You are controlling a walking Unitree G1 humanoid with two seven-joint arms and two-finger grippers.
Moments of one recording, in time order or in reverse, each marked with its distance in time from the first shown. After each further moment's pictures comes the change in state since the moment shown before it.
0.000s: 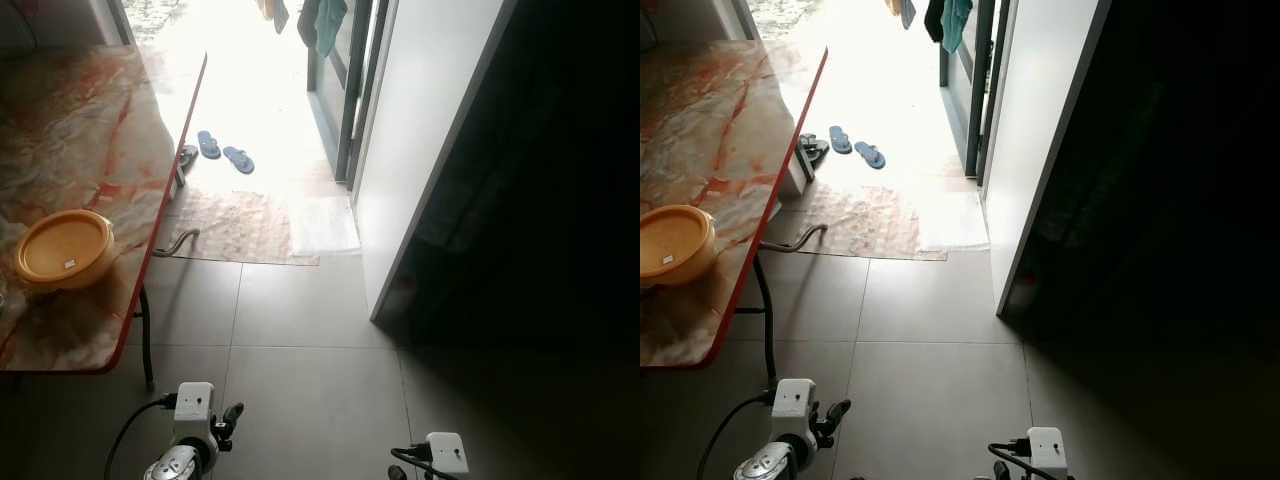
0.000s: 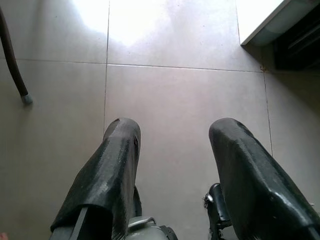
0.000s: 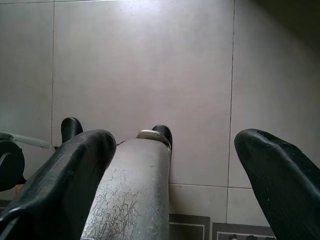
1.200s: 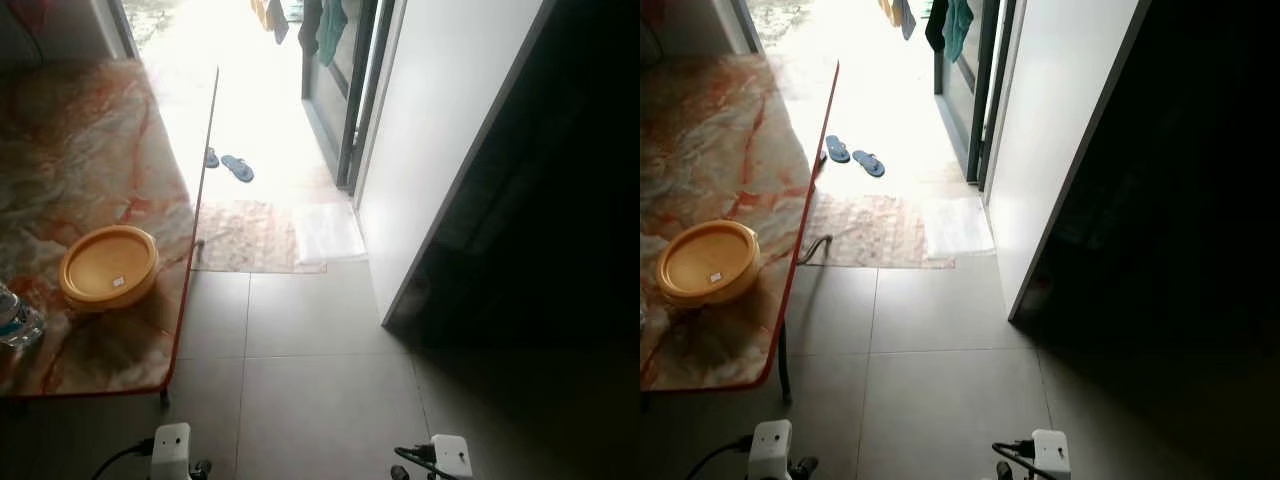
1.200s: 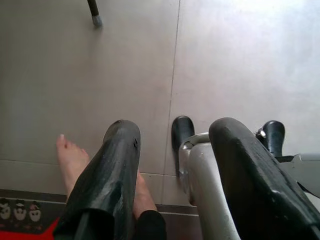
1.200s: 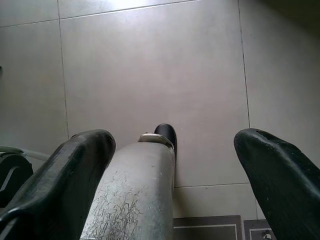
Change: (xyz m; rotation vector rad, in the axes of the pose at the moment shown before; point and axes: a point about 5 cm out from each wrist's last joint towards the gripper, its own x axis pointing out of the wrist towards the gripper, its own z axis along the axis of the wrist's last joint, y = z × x) left arm -0.021 0.026 -0.048 -0.043 0.303 0.240; right arm 0.000 0.000 -0.002 0.048 -0.010 -0.026
